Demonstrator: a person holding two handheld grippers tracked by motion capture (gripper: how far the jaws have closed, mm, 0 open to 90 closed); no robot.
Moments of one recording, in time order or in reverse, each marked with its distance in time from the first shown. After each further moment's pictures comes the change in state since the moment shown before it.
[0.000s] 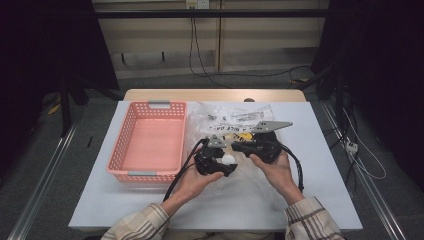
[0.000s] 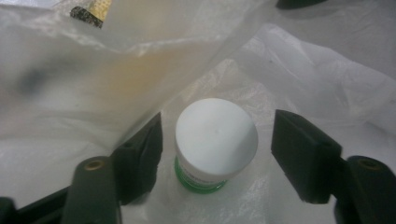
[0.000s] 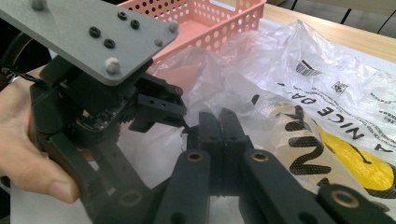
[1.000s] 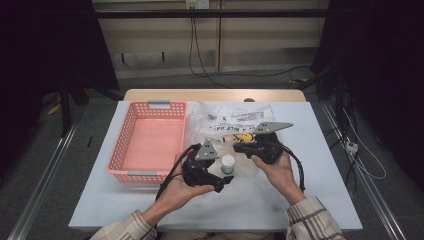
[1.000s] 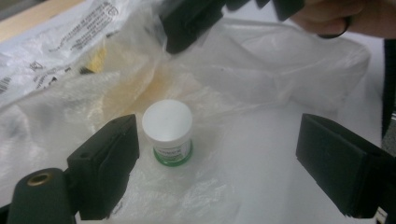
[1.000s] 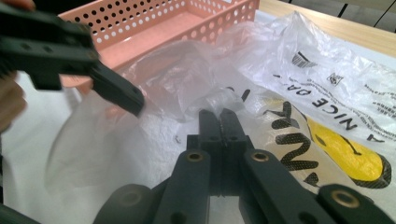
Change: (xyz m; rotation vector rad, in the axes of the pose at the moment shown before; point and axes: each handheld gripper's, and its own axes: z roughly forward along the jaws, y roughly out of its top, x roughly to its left) left arm -0.031 -0.001 -0.067 -0.080 -0.027 0.161; right arm -0.001 -0.004 -0.002 0.022 -0.014 -0.005
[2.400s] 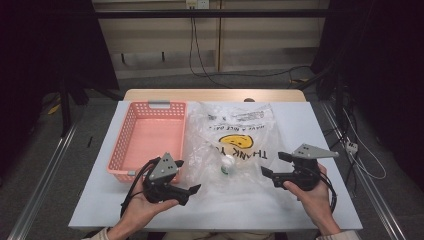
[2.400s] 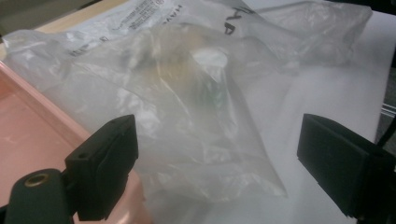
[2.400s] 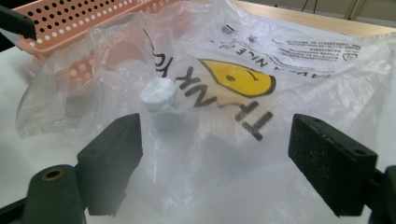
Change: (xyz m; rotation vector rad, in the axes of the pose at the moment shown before) left arm 0.005 -0.059 -0.070 -0.038 0.101 -0.019; right arm 0.004 -0.063 -0.080 -0.060 -0.208 0.090
